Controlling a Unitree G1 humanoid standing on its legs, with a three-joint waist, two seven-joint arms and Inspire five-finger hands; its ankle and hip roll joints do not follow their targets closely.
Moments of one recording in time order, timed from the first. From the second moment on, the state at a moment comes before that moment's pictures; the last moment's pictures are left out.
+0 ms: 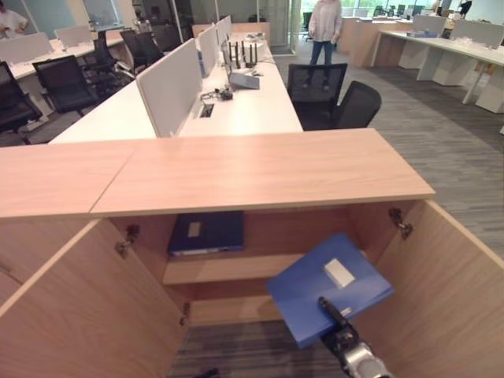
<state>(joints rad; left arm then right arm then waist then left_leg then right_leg) 0.22 0.25 -0.19 0.89 -0.43 0.12 -0.12 -0.12 -0.05 0.15 1.01 1.26 -0.02 -0.06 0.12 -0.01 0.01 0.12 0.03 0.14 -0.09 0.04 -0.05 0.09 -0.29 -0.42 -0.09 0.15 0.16</state>
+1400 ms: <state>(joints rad) 0.10 0.23 -0.13 1.22 -0.23 0.02 0.01 -0.38 0.02 -0.04 0.90 1.69 -0.30 0.02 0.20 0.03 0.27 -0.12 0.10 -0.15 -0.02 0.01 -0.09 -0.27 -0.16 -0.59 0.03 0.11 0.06</state>
